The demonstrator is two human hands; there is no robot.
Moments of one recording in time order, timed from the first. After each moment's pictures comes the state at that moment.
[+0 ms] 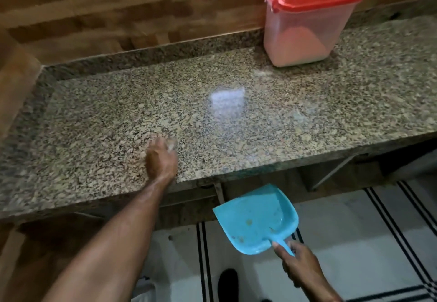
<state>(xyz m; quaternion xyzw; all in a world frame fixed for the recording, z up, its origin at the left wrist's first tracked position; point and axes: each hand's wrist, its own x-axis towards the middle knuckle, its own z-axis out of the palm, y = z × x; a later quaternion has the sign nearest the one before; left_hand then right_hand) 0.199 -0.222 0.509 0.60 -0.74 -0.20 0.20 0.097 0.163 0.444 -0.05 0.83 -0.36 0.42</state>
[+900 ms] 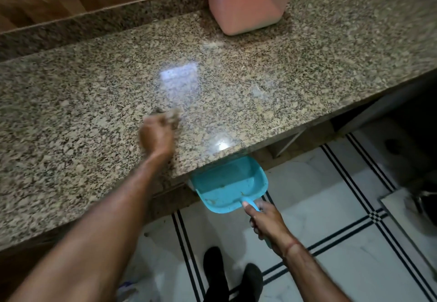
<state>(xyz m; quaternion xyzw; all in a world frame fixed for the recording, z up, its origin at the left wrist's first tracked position) 0.076 -0.203 0.496 0.52 -0.76 -0.34 0.18 0.061 0.110 0.421 0.04 0.77 -0.45 0.45</state>
